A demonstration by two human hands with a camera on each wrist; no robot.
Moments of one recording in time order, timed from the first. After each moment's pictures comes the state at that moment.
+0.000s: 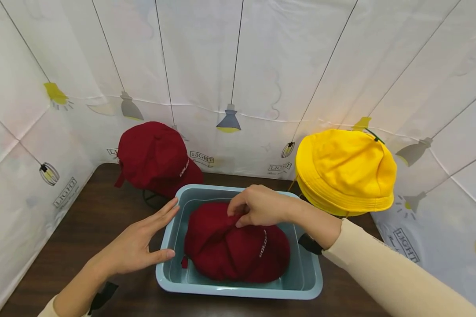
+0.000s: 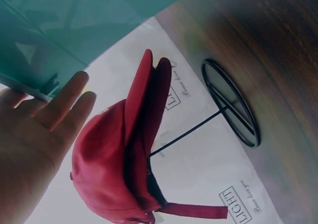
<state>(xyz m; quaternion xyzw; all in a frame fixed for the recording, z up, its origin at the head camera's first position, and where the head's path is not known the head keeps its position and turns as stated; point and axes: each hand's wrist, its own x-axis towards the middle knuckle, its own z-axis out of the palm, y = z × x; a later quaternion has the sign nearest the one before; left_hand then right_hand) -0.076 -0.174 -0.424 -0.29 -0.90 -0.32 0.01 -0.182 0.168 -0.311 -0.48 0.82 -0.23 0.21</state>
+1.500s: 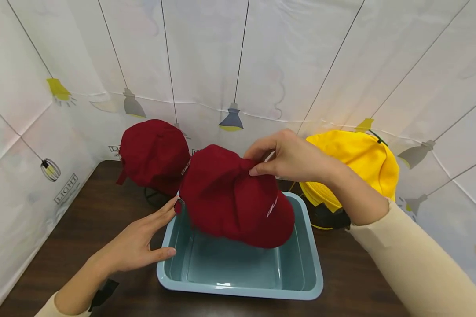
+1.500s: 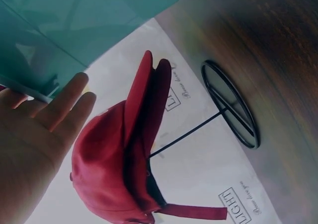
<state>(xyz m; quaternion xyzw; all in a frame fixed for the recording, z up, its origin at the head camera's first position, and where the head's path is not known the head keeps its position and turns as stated) -0.076 -0.173 -0.426 -0.29 -0.90 -0.32 0.03 -0.190 0.181 -0.204 -0.42 0.85 -0.31 0.10</state>
